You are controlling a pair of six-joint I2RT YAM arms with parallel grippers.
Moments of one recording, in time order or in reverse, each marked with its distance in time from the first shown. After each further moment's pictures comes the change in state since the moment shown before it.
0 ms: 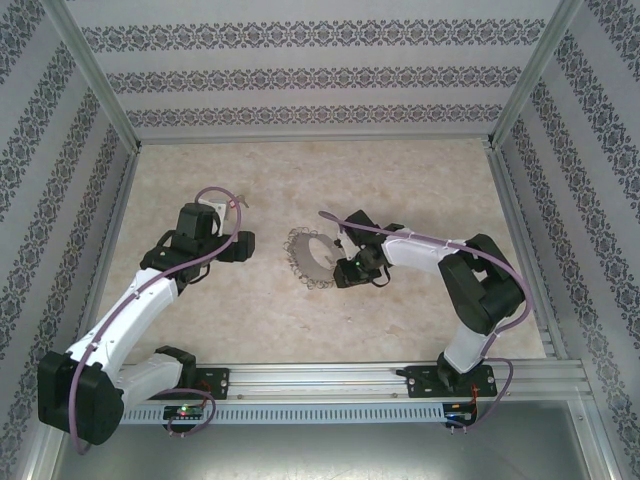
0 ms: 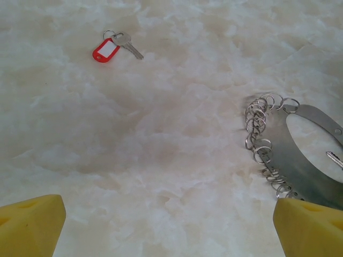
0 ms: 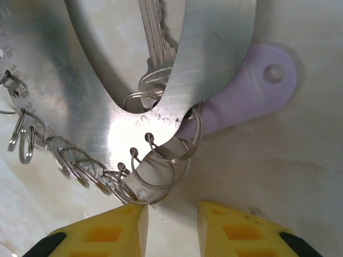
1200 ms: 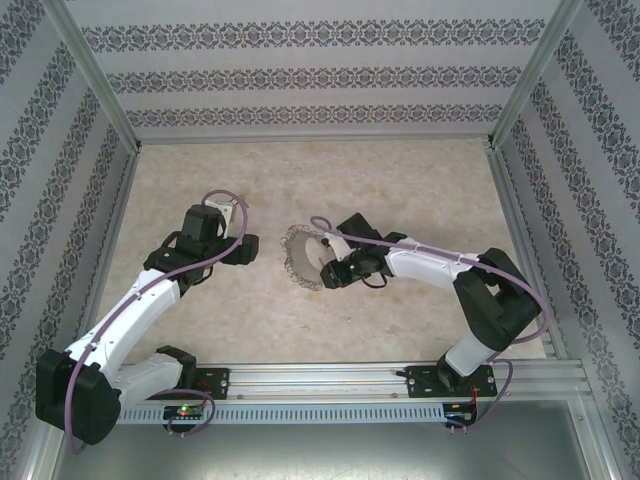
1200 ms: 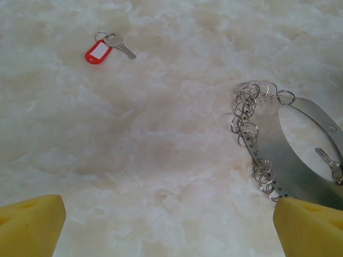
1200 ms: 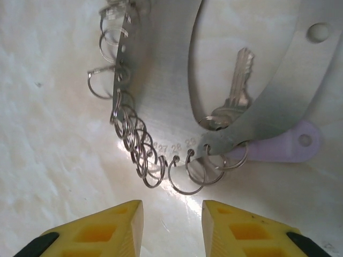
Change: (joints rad) left arm -0.047 0.000 0.000 -0.005 -0.041 0.020; right arm 0.082 -0.113 -0.057 0.144 -0.021 -0.082
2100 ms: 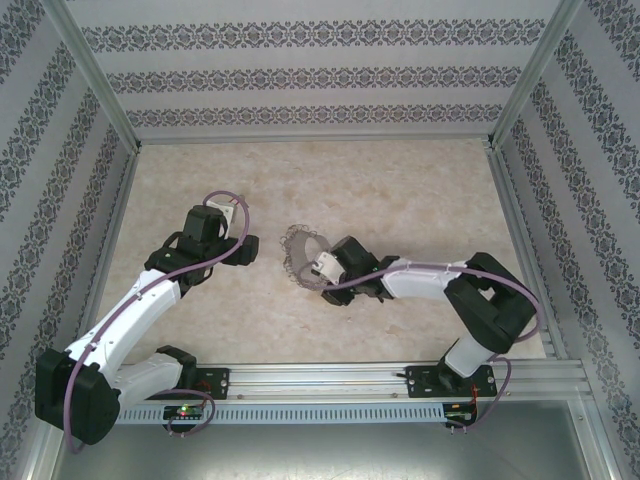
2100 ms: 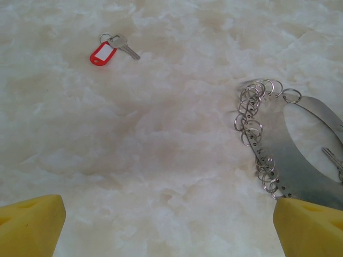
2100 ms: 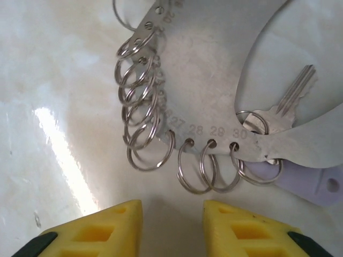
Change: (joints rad) left arm -0.014 0.000 0.000 -0.003 -0.032 0.013; right arm 0.090 -0.028 -0.223 0.319 0.162 -0.459
